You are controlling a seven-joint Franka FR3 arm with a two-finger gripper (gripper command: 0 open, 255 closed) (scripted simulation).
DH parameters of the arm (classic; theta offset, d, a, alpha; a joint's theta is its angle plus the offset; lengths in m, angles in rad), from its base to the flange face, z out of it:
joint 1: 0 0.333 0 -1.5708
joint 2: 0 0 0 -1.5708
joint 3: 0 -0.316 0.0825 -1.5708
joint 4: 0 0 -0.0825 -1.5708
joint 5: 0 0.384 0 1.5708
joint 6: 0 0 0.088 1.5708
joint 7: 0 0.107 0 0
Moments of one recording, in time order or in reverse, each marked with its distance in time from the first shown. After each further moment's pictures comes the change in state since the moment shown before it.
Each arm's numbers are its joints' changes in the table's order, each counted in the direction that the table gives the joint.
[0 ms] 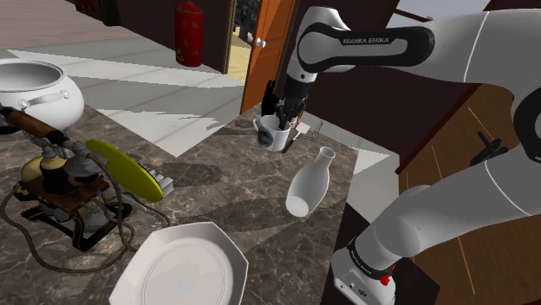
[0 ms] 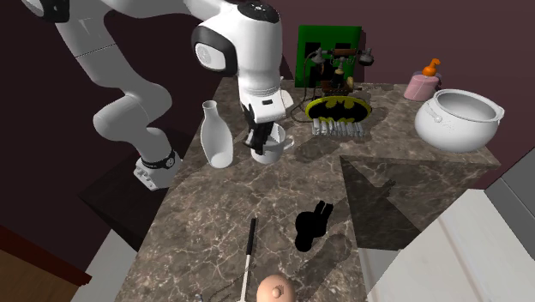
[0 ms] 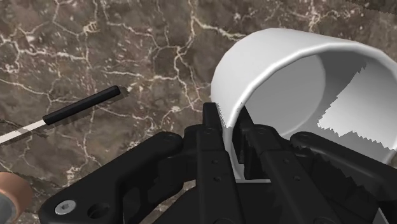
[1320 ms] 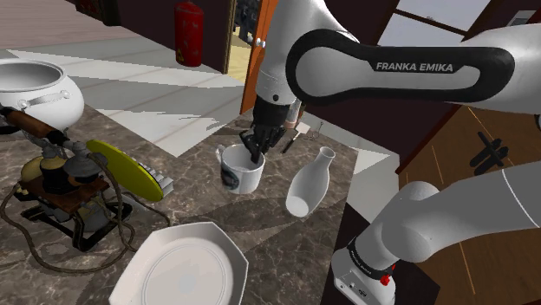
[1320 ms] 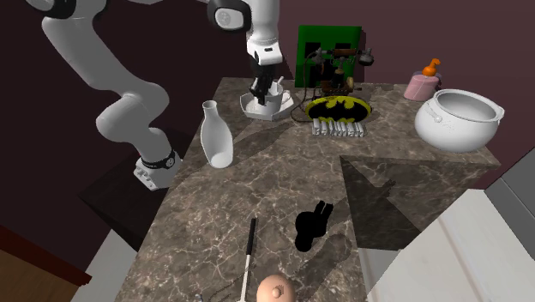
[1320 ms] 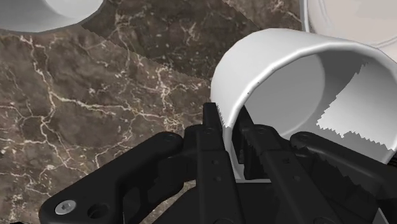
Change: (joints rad) arm 0.181 -0.153 -0.279 -0.066 0.152 -0.041 0.384
